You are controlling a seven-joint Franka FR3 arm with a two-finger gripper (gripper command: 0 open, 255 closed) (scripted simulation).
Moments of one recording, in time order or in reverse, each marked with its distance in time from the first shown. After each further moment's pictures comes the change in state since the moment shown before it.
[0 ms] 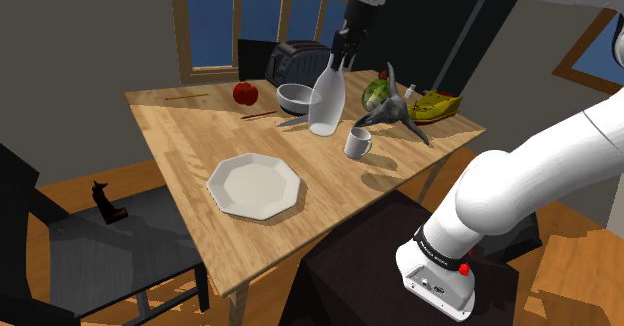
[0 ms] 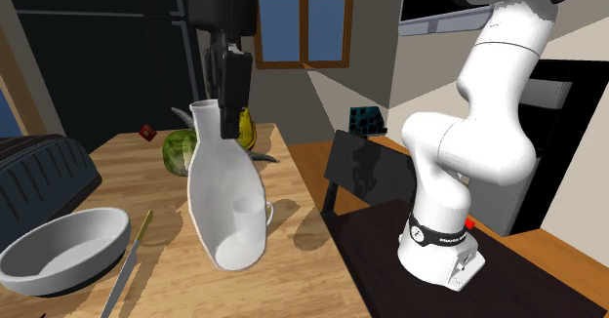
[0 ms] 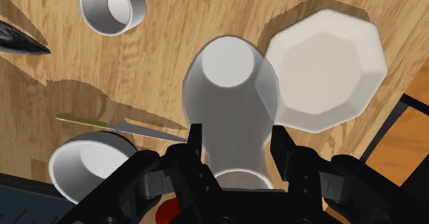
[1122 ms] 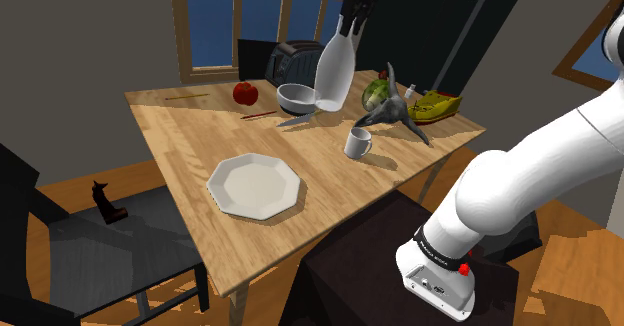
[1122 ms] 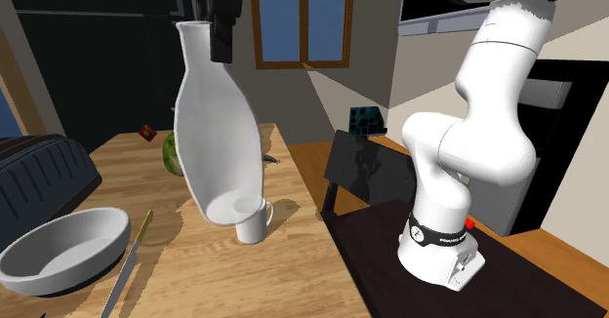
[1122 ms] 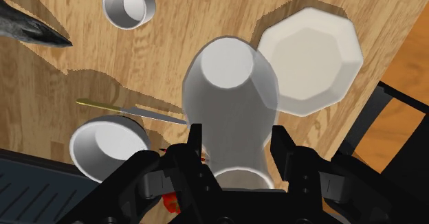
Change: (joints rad) arm 0.004 0.047 0.005 0.276 0.004 -0.229 0.003
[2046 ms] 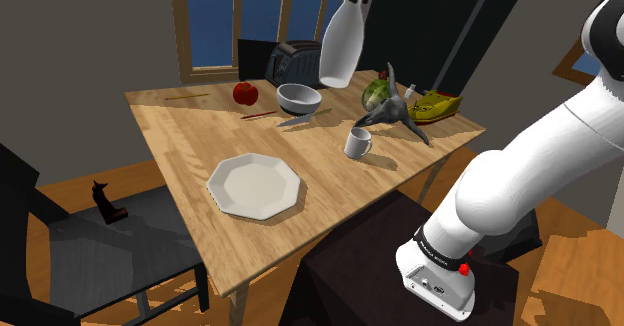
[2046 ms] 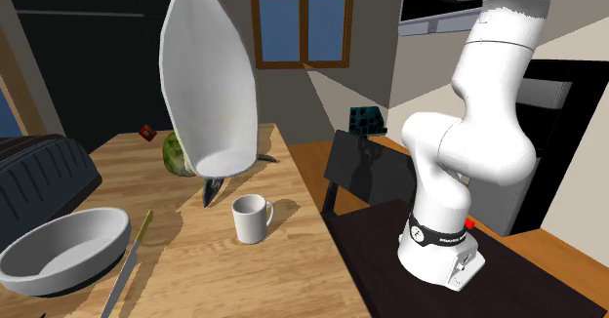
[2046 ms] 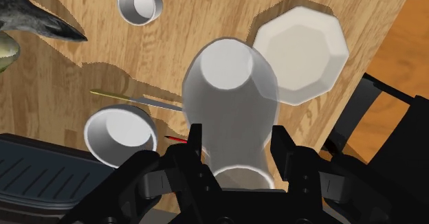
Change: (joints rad) arm 0.001 0.095 -0.002 0.296 0.005 -0.201 -0.005
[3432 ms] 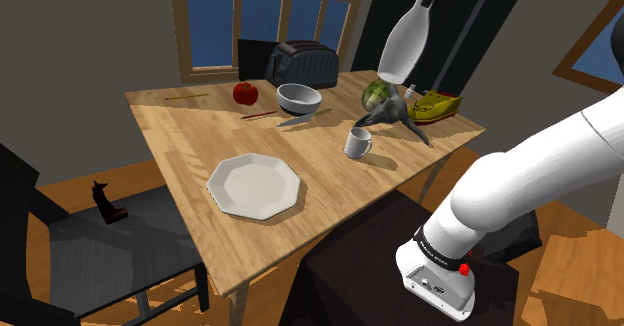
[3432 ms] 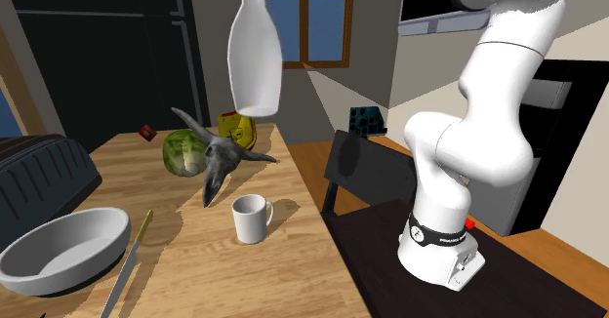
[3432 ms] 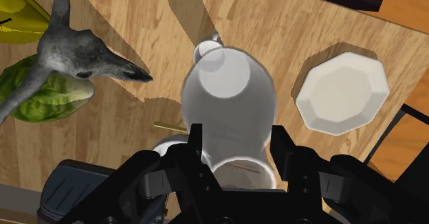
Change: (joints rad) arm -0.116 -0.125 -0.257 -0.015 -0.065 -0.100 -0.379
